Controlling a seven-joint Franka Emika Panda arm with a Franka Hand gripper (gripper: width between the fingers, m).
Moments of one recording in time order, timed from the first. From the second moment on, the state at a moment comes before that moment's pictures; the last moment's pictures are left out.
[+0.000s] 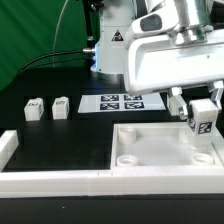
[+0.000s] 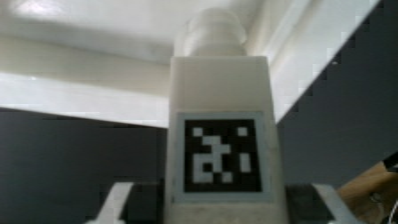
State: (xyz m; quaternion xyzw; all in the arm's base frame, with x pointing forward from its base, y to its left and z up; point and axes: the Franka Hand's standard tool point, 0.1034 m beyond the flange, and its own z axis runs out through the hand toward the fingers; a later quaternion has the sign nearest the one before) arm 0.608 0.112 0.097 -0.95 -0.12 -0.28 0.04
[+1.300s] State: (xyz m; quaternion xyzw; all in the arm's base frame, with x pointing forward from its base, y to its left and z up) arm 0.628 0.109 0.092 -0.95 -0.13 -0.27 0.04
